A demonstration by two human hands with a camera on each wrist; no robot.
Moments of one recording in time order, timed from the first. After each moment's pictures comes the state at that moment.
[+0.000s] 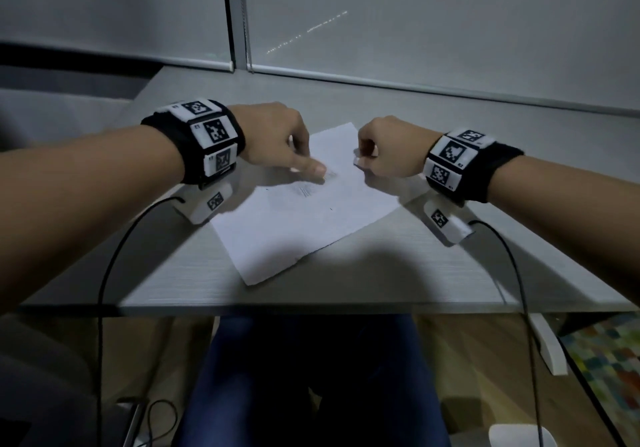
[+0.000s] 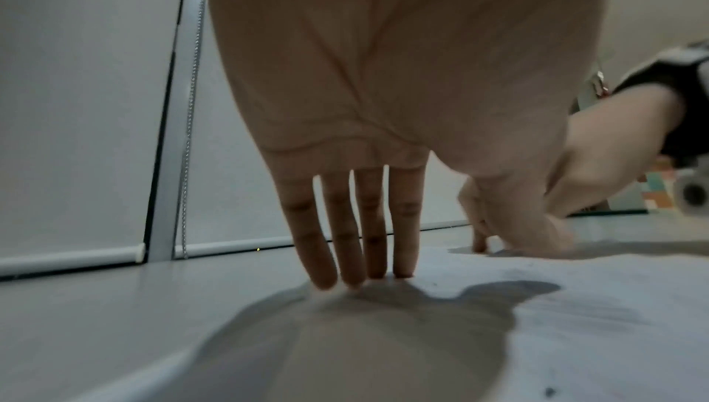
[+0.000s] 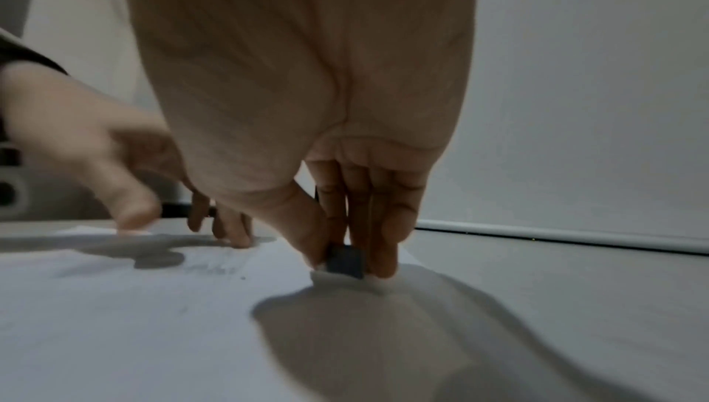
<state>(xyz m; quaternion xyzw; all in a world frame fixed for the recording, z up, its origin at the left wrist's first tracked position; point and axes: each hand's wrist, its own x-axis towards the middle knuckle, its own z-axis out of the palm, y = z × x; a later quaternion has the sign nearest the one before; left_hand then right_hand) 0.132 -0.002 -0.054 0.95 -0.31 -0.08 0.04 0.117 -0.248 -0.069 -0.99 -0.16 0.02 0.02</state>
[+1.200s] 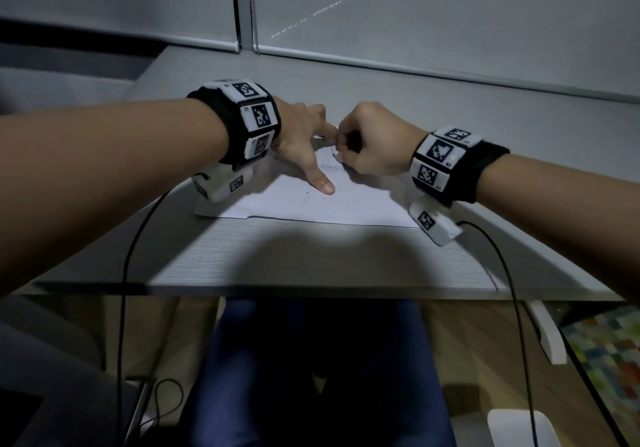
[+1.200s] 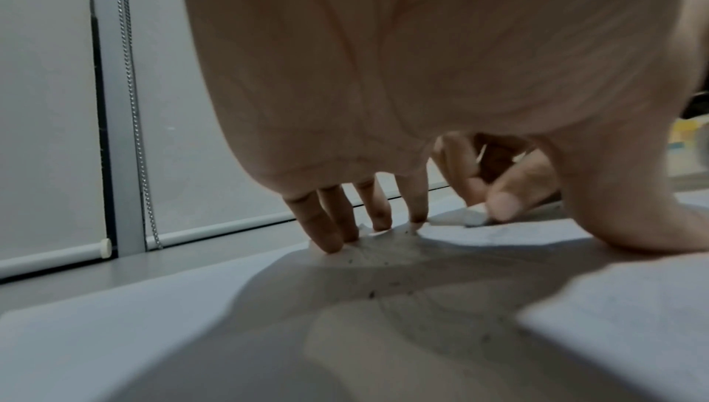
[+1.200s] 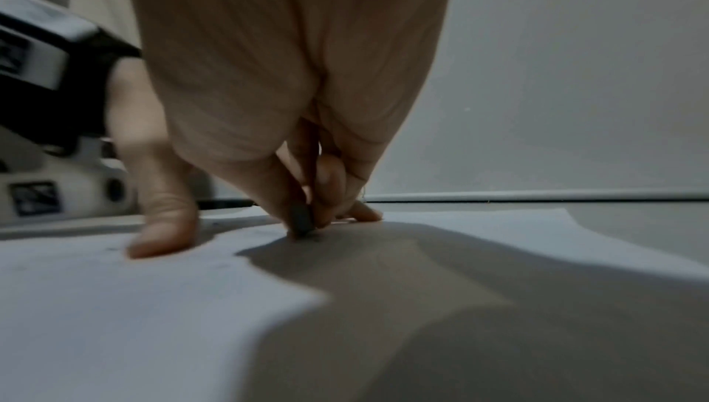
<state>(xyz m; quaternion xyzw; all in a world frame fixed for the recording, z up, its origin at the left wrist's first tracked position) 0.138 -0.030 -0.067 0.94 -0.28 -0.18 -0.05 0.103 -0.212 -0.081 -0.97 -0.22 -0.03 0.12</state>
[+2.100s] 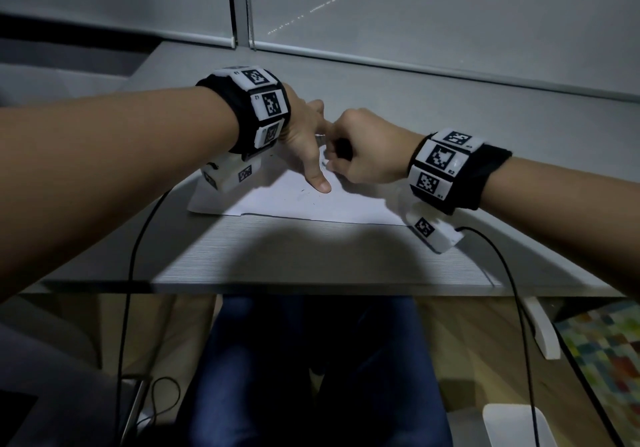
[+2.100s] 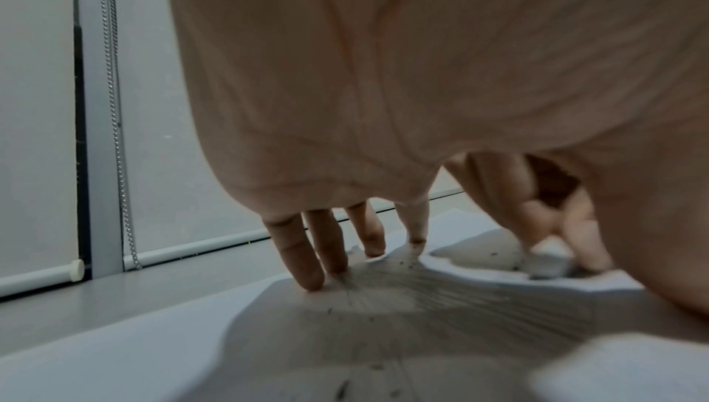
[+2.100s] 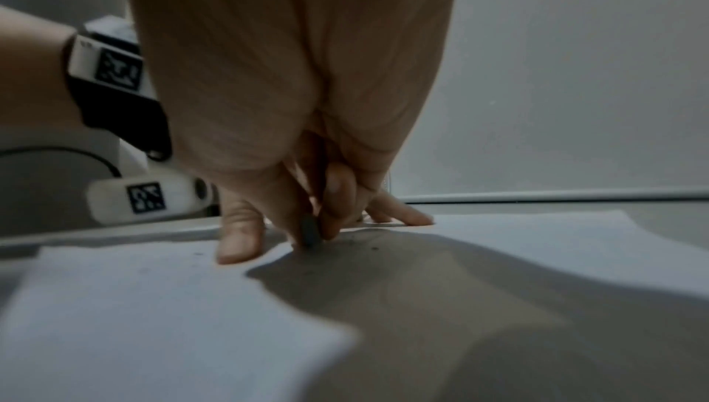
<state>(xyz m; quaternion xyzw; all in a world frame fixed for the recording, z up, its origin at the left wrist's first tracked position) 0.138 -0.046 -0.062 0.94 -0.25 -0.22 -0.08 0.088 -0.203 -0.080 -0.96 -0.26 0.00 0.12</state>
